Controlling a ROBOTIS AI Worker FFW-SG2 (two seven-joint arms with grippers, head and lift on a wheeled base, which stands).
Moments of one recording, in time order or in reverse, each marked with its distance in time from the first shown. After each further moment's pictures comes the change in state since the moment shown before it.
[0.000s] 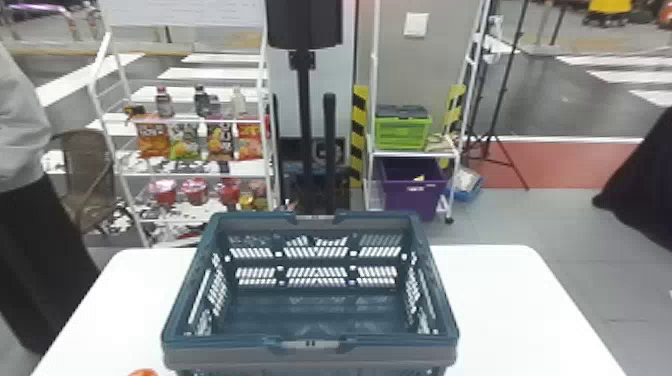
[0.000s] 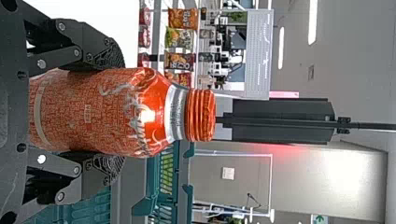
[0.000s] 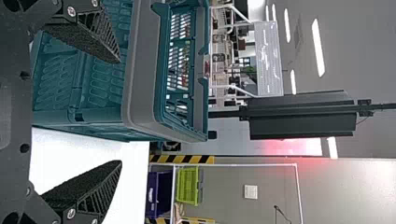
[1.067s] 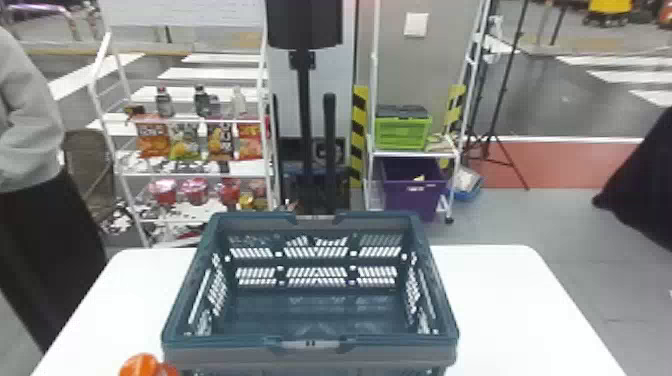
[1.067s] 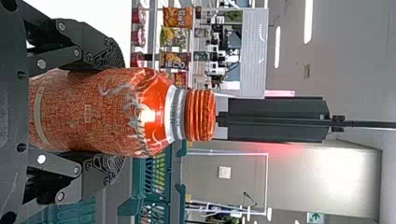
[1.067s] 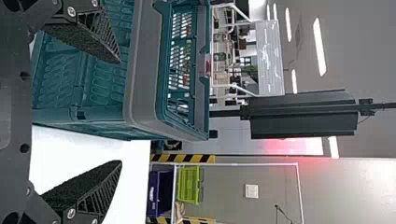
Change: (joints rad) left arm 0.002 0.000 0.000 -0.071 -0.008 0.054 -0.005; right arm 0.001 -0.002 -0.004 0.003 -0.003 0.000 0.000
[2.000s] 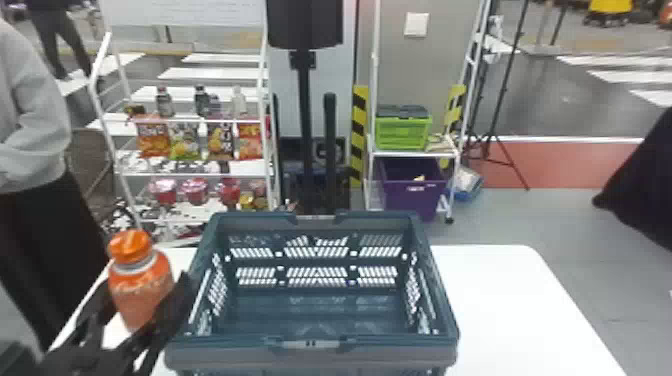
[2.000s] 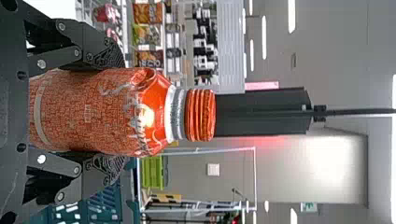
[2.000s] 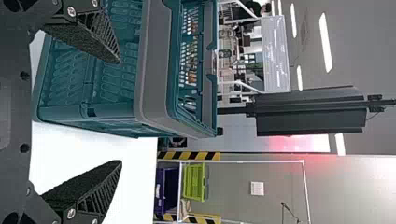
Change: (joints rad) left arm -0.224 0.057 0.088 -0.322 0.019 0.518 -0.073; right arm -0.003 0.017 -0.002 0.021 0.010 0.003 0.000
